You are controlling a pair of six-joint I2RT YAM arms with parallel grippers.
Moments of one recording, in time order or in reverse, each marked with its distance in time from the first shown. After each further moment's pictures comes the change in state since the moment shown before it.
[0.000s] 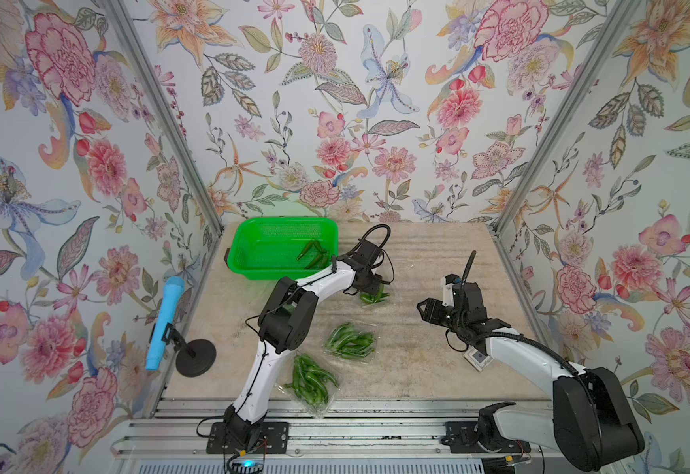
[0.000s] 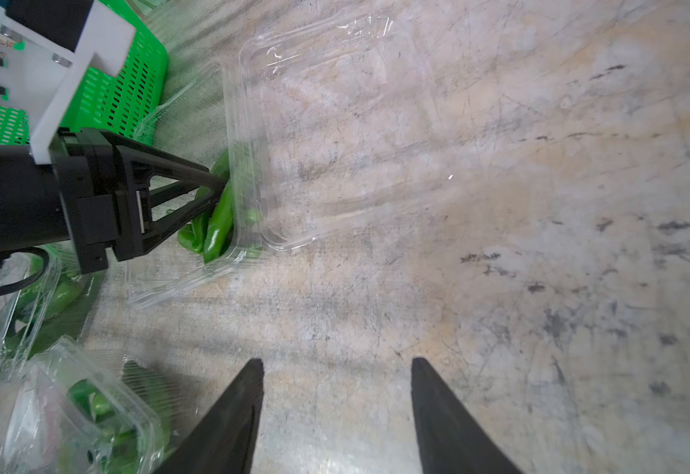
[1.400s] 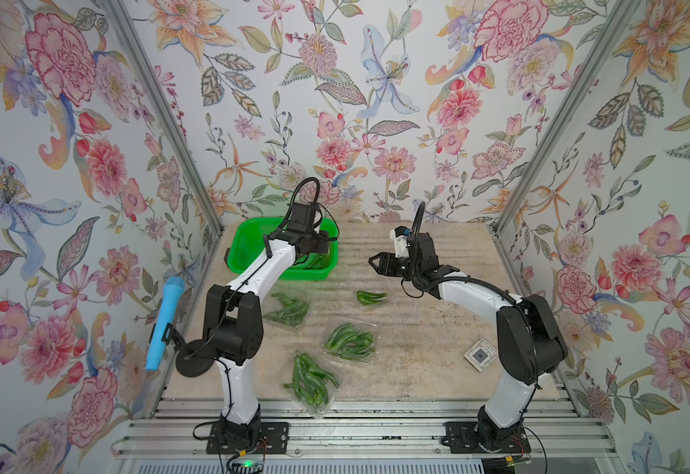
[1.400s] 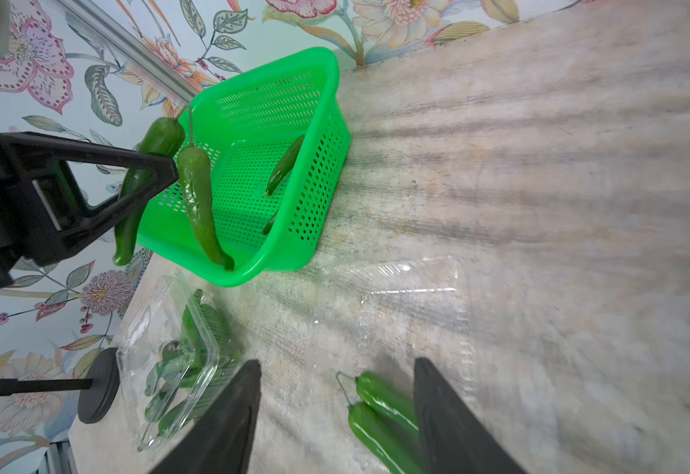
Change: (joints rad) left arm 0.384 -0.348 -0.133 0.048 -0.002 -0.014; right arm 0.198 0.587 0.705 0.079 -0.134 0.004
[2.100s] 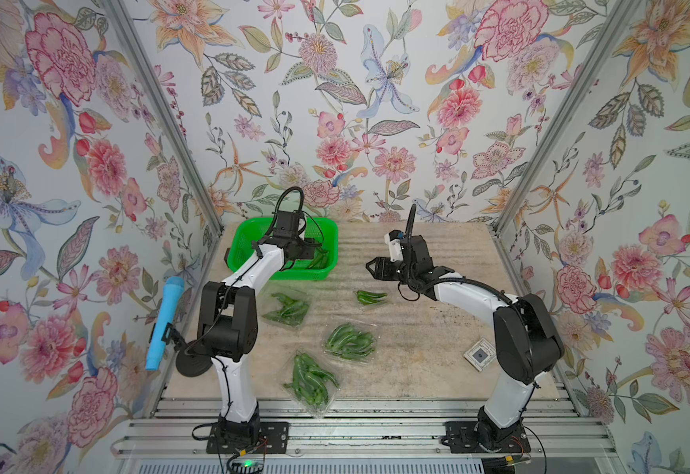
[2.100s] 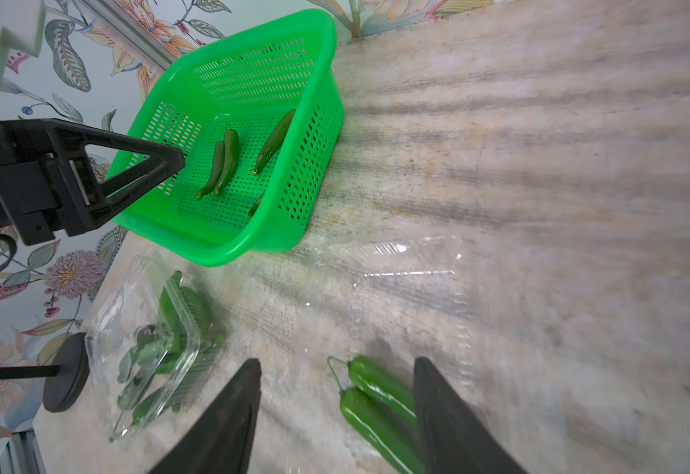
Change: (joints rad) left arm -0.032 -0.031 -0.113 0.078 0.015 0.086; right arm 0.001 -0.128 -0.113 -0.066 0.076 -0.061
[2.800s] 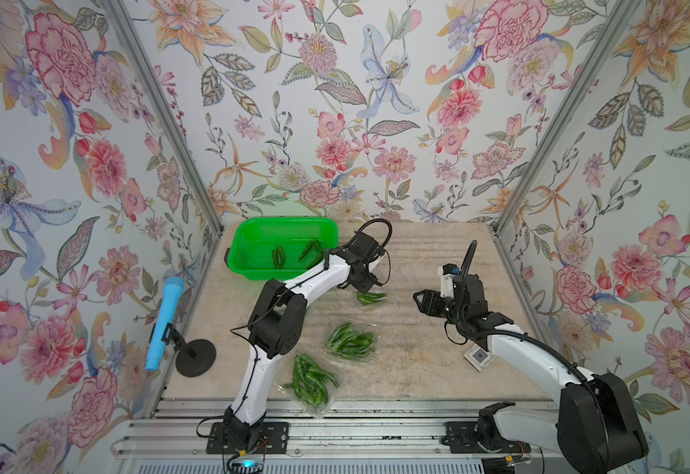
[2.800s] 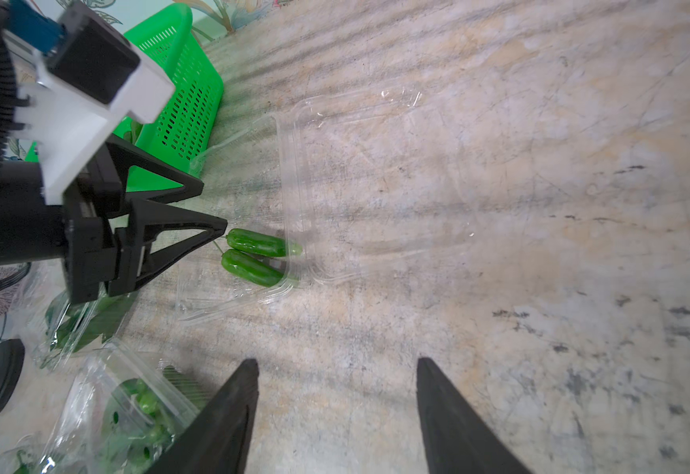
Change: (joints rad) left arm -0.348 0.300 0.293 -0.317 -0.117 0.275; right arm -0.181 -0.495 -0.515 -0.033 0.051 0.005
